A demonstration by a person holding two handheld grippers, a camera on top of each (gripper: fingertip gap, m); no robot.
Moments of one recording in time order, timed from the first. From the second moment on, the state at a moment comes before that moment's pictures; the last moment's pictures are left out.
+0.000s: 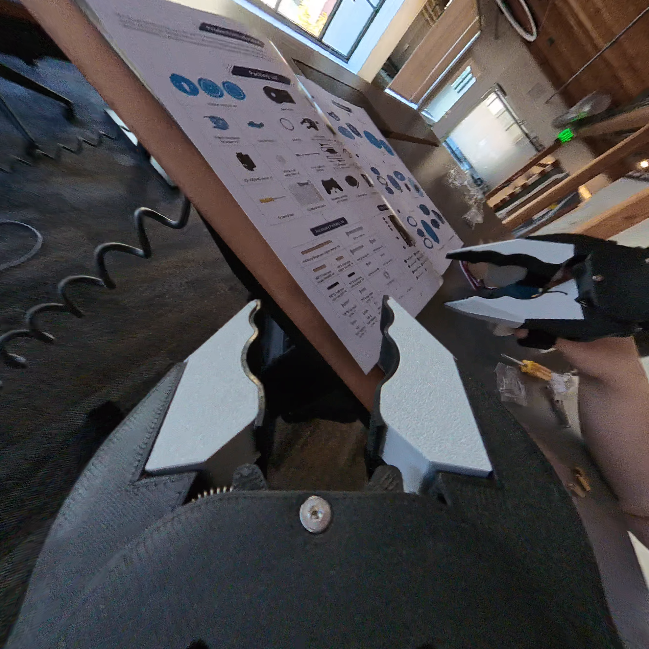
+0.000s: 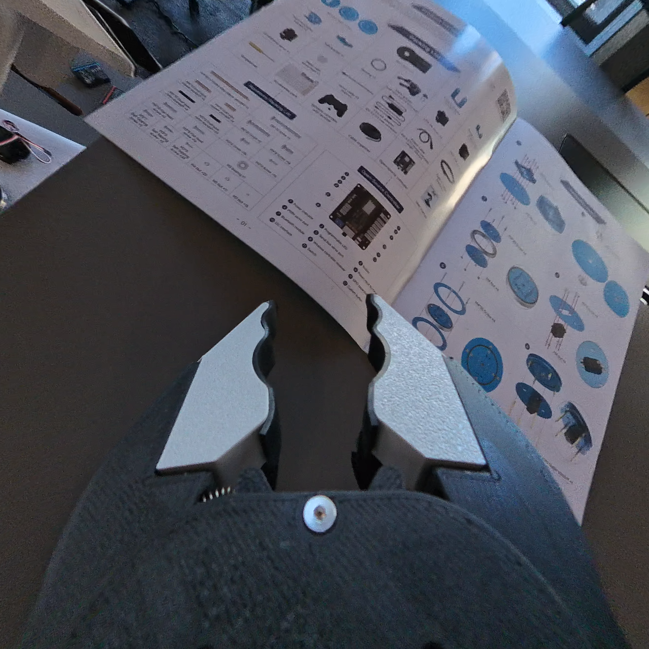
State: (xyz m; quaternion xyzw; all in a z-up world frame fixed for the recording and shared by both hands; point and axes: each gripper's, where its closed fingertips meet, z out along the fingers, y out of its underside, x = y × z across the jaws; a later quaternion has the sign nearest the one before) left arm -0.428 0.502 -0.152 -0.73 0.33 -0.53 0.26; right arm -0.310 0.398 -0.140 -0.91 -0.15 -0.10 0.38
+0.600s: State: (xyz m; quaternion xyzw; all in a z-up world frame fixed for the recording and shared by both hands) left arm -0.432 0.516 -0.150 -0.69 0.42 -0.56 0.19; right arm -0.315 0.401 -0.130 -0.90 -0.14 -0.08 0.40
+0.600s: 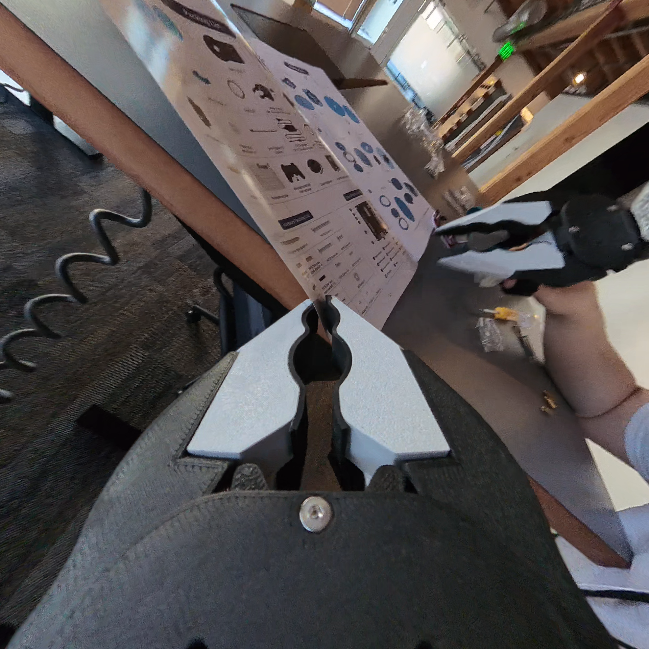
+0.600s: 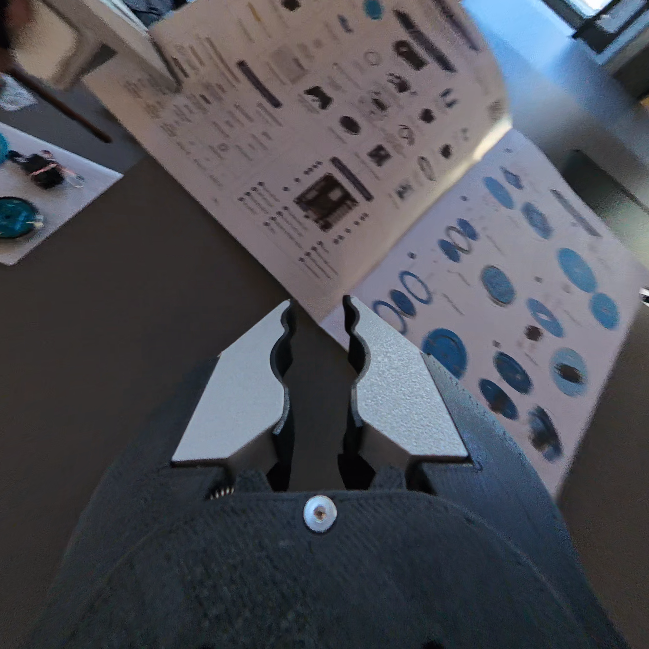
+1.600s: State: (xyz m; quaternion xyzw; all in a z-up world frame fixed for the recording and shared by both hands) left arm -0.433 0.524 -0.156 -0.68 0.50 -0.49 0.23; right arm -0.264 0.390 -0.155 -0.93 -0.02 -0.12 0.35
